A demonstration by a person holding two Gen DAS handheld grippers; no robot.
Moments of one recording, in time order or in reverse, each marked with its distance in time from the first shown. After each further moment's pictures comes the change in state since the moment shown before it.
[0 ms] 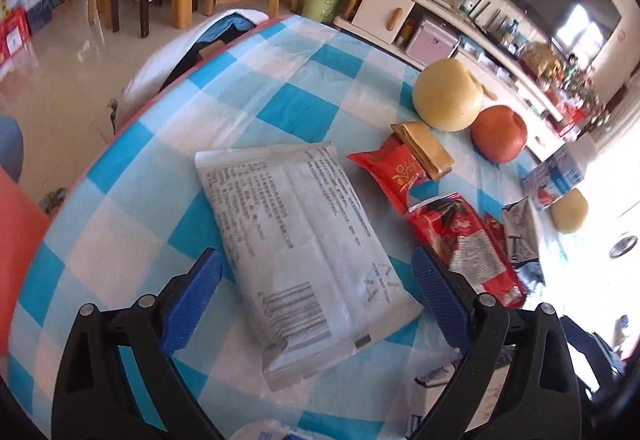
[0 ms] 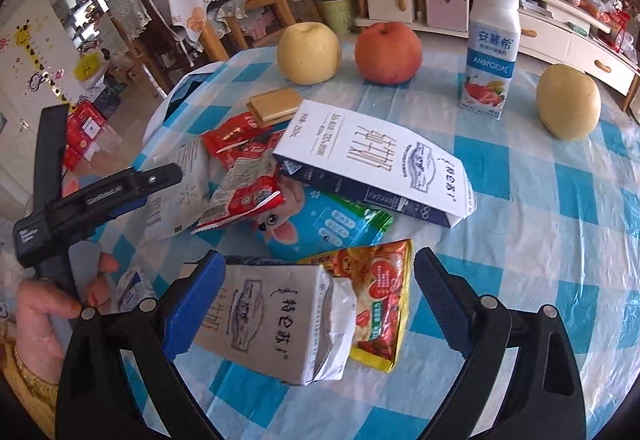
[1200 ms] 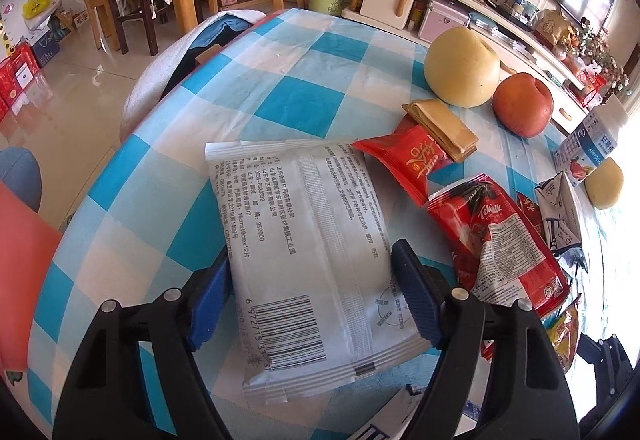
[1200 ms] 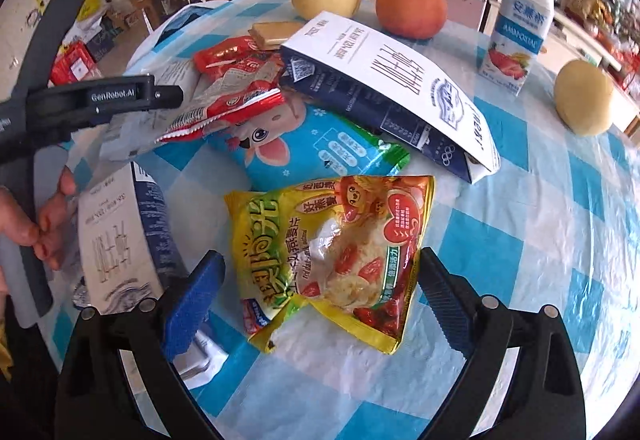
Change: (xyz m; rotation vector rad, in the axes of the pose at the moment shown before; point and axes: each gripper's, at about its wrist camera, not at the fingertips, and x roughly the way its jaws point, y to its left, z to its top) left arm 0.013 -0.010 -0.004 0.073 0.012 0.098; right arm 0.037 0.007 -0.030 -0.179 0.066 -0.166
